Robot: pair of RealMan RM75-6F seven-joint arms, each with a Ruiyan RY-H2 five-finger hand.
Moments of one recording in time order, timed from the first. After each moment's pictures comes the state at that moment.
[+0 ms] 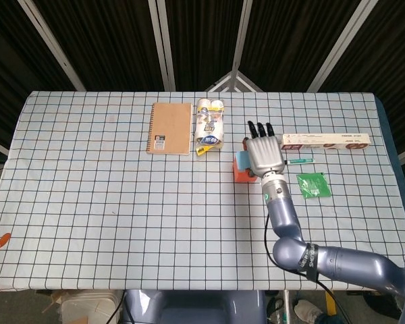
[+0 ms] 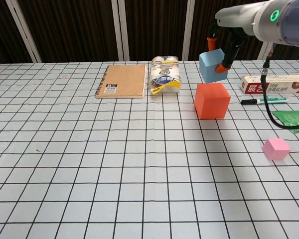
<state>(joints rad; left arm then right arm) -0.03 -1.10 -0.10 -1.70 1.33 1.52 0.15 1.01 -1.43 0.42 -1.68 -0.37 1.12 -1.00</state>
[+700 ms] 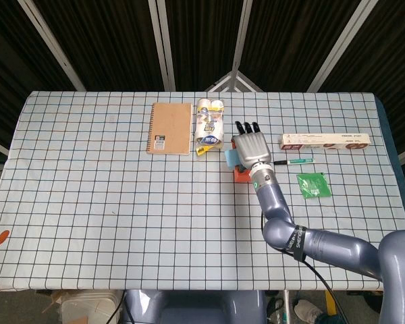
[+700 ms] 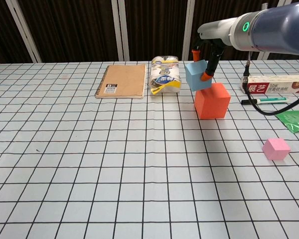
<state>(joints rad) -0.04 -1.11 -0.13 -1.70 1.26 1.51 0.21 1.11 -1.47 0.36 -1.46 -0.30 0.93 -0.90</state>
